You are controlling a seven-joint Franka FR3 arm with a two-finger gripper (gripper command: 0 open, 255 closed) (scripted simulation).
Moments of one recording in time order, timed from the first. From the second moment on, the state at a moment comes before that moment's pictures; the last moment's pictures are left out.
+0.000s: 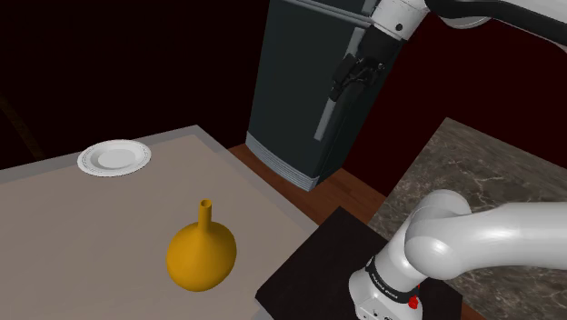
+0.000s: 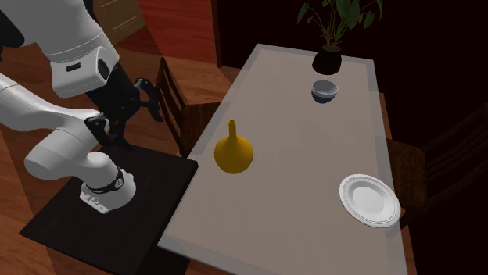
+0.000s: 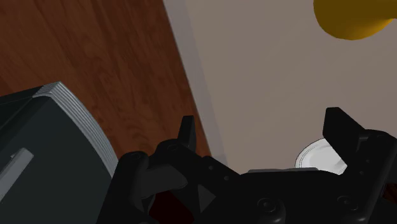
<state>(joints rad) -0.01 -0.81 -0.05 -2.28 0.02 1.65 0.13</state>
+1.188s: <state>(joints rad) 0.05 -0.62 0.30 -2.41 0.14 1.94 0.49</state>
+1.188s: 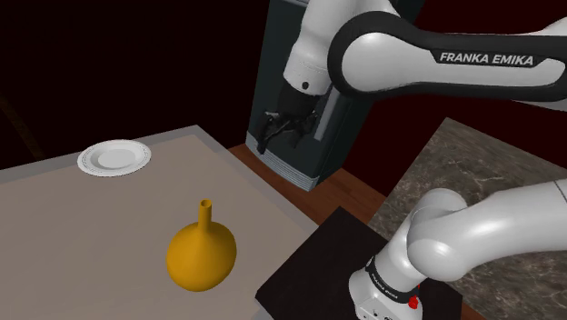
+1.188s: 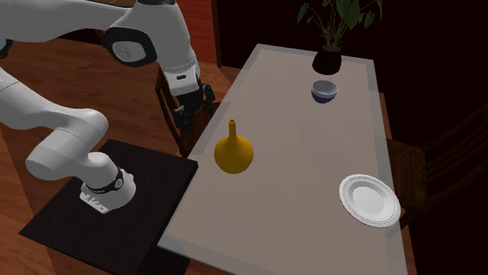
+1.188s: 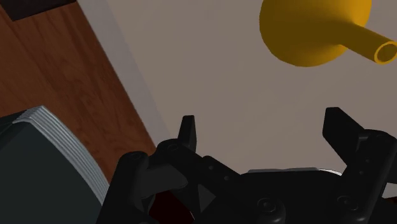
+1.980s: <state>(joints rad) 0.03 -0.25 0.57 -2.29 0.07 2.15 0.83</state>
